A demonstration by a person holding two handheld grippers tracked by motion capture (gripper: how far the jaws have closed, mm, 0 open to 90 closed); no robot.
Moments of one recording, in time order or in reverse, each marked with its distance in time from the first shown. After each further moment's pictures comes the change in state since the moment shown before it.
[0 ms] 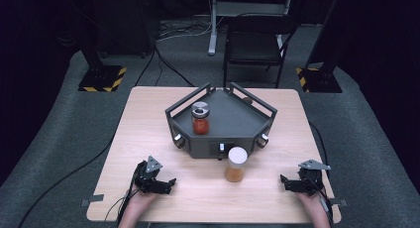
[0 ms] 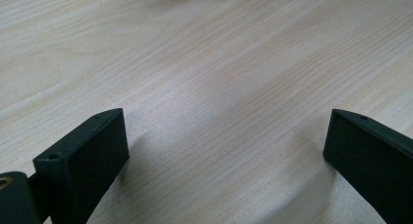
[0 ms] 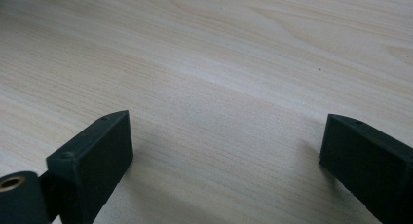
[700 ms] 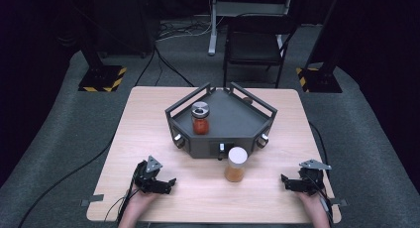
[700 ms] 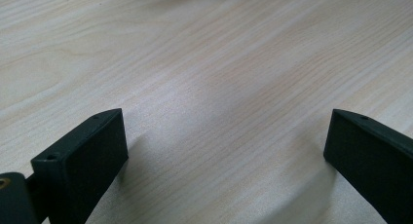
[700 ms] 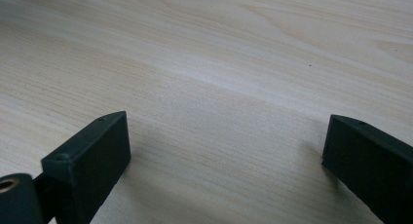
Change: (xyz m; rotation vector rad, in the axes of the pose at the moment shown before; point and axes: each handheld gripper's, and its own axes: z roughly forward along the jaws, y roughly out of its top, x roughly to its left) left arm 0.001 0.001 0.000 0.001 -0.002 0.001; right arm 0.001 0.001 0.000 0.008 -0.021 0.021
